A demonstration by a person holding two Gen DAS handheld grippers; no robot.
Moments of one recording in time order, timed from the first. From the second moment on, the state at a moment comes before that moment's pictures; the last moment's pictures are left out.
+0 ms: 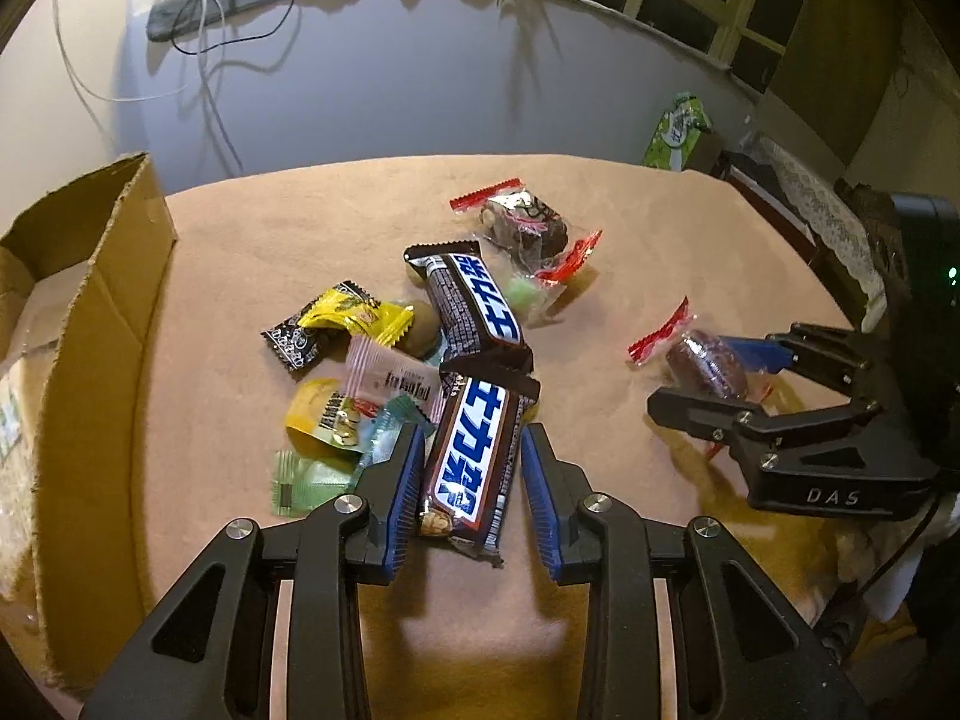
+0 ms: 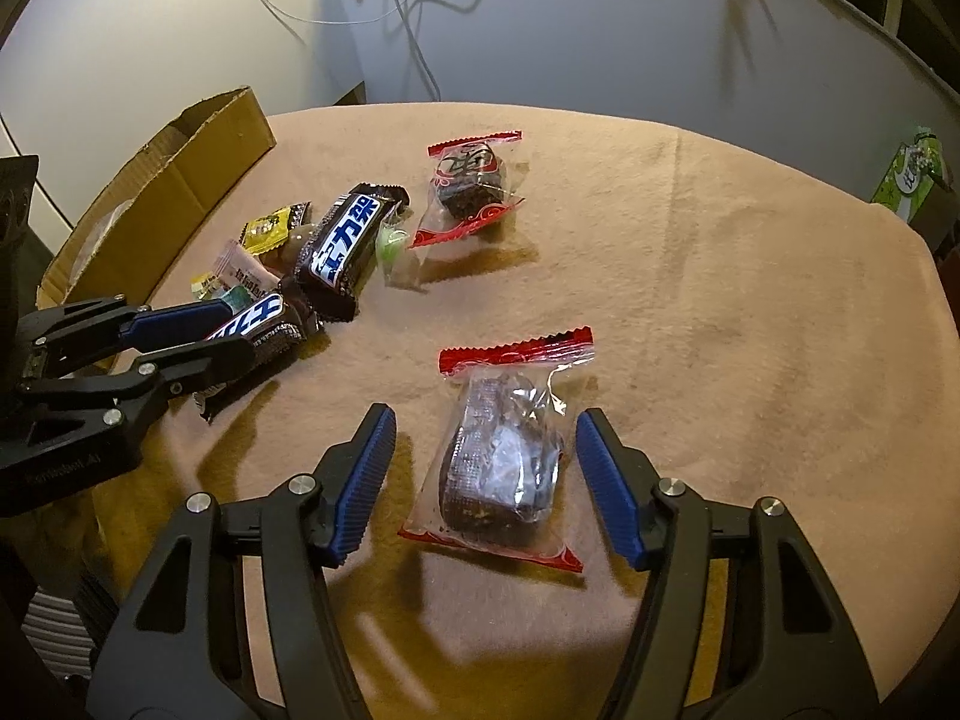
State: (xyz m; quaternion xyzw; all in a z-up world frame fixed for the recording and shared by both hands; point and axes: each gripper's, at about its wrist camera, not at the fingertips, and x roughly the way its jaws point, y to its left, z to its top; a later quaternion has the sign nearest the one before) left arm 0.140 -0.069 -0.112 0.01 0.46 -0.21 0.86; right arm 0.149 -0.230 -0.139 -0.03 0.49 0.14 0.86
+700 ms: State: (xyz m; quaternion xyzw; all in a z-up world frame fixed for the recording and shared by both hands) left arm 0.128 -0.067 -0.113 -0.03 0.45 -0.20 0.87; right arm 0.141 -0.244 -0.132 0.01 0.49 0.15 0.86
